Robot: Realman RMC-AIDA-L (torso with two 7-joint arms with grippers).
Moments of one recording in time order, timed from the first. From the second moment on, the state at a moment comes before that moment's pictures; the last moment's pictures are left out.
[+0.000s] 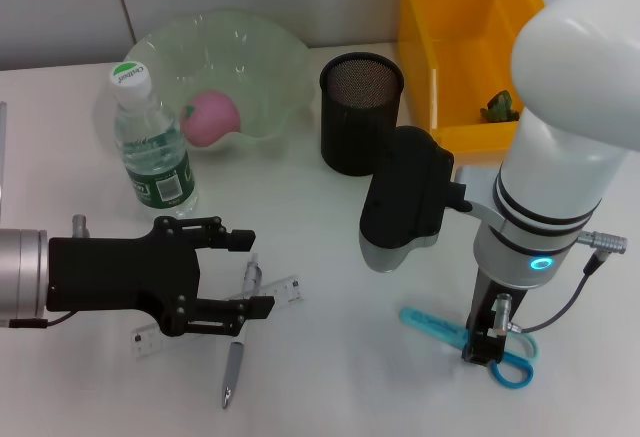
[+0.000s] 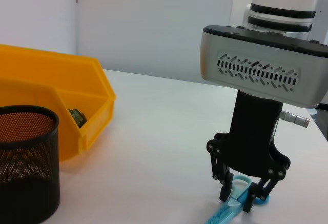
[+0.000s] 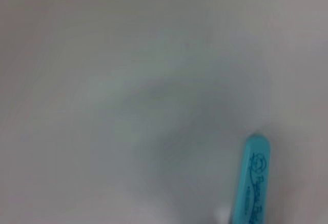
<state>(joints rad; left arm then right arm) -0.49 -2.06 1.03 0.78 1.90 1.61 -1.32 0.71 2.09 -1.84 -1.25 -2.66 -1.65 2.61</state>
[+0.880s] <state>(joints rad) -0.49 -2.06 1.03 0.78 1.91 1.60 -1.32 0.70 2.09 -1.83 -1.26 -2.66 -1.65 2.61</state>
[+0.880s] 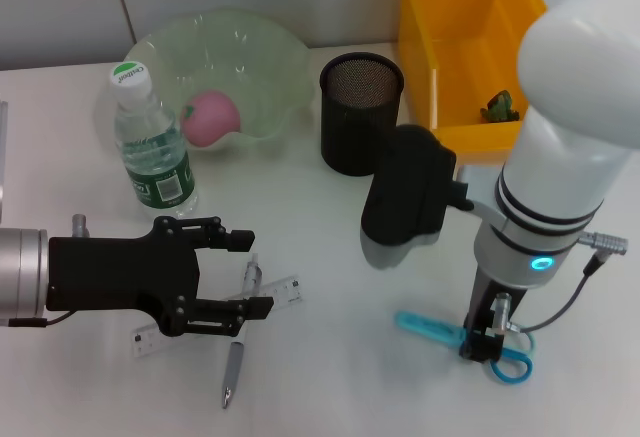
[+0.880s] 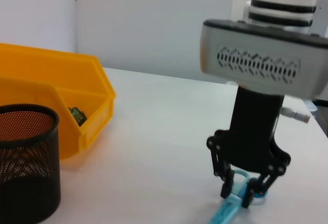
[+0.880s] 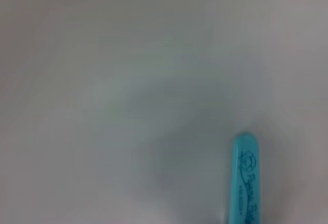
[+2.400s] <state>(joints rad) -0.49 -2.07 0.99 0.77 1.88 1.62 -1.31 0.57 2.05 -0.79 -1.06 -1.93 -1.68 1.84</state>
